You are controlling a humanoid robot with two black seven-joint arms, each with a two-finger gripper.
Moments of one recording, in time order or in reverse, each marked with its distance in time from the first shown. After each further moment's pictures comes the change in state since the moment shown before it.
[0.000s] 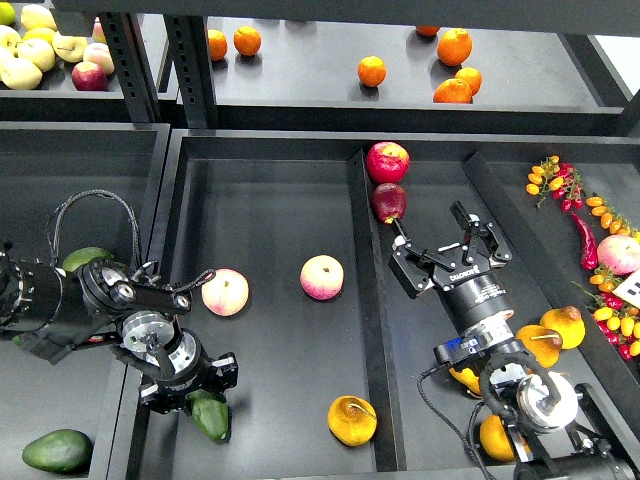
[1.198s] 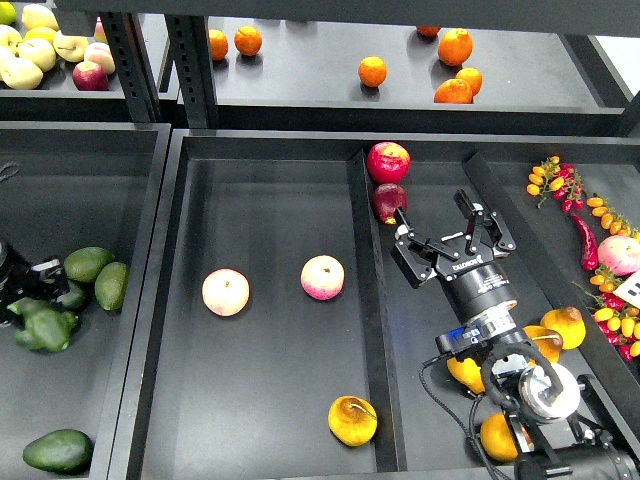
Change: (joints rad) left arm 0.309 0.318 -0.101 0.016 0.278 0.000 0.000; right arm -0.004 0.000 0.004 0.000 0.000 -0.001 0.001
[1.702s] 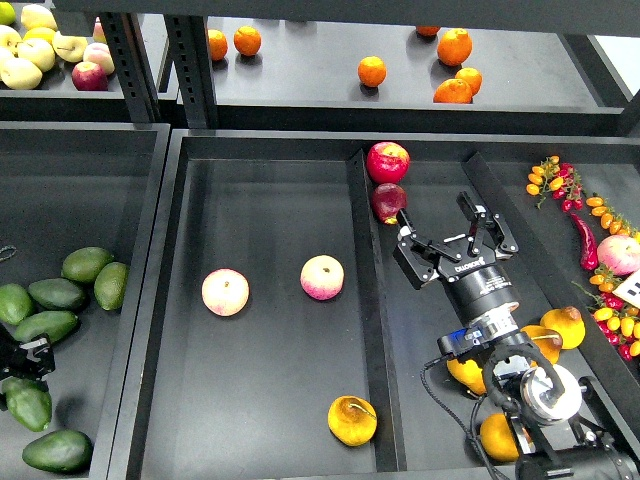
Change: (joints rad) left arm 0.036 -0.048 -0.001 0.006 0.005 0.000 0.000; right arm -0.004 0.000 -0.002 -0.001 0.000 0.000 -0.001
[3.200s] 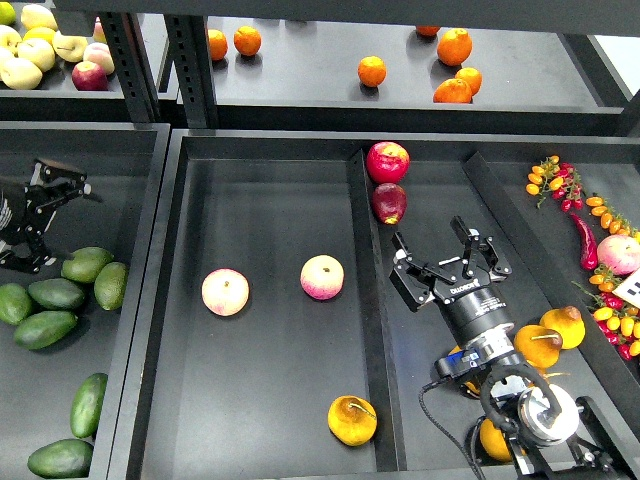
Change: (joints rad) left arm -0.051 0.210 -0.649 0.013 -0.442 0.000 0.000; right arm -0.054 -0.002 -0.016 0.002 0.002 0.000 -0.006
